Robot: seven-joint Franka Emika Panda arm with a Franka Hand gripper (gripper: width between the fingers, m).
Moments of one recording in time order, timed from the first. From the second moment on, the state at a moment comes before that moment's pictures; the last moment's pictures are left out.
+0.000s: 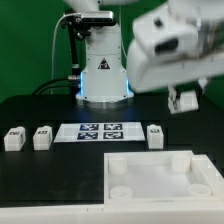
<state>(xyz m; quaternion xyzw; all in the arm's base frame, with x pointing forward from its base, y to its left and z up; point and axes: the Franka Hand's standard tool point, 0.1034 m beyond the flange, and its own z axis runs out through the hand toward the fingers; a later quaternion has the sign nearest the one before) 0.510 0.120 0.161 -0.97 -0.09 0.20 0.05</state>
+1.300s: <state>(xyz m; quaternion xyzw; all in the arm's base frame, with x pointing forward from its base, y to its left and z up) 0.599 0.086 0.211 -0.95 -0.09 -0.30 0.03</state>
